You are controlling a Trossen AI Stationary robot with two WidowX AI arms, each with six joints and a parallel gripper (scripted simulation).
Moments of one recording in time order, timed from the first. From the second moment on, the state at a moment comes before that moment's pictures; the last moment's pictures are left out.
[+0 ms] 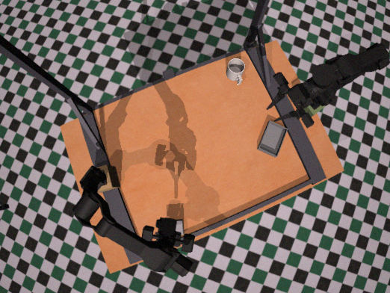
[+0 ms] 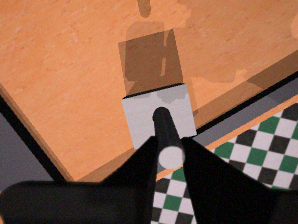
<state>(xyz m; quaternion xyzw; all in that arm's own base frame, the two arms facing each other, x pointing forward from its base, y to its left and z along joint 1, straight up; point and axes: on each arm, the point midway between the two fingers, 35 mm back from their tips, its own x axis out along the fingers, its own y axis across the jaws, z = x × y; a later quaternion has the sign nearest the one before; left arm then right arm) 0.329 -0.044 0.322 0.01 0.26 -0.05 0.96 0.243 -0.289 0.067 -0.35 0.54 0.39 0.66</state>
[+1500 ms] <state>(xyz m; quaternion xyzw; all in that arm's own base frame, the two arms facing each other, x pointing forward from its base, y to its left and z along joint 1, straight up) 0.575 0.048 0.281 -0.01 0.27 0.05 0.96 0.243 -0.286 0.043 -0.37 0.58 0.37 0.62</state>
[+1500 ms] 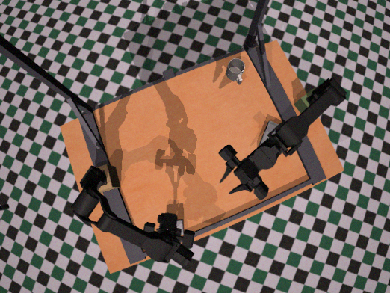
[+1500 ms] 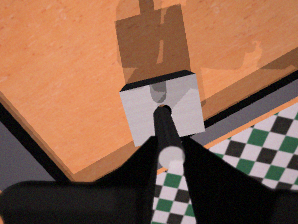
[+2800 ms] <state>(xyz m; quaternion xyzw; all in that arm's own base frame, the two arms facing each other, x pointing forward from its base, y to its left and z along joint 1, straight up) 0.576 0.048 0.279 -0.01 0.27 0.05 0.96 0.244 -0.287 0.034 -0.37 0.58 0.37 0.62</state>
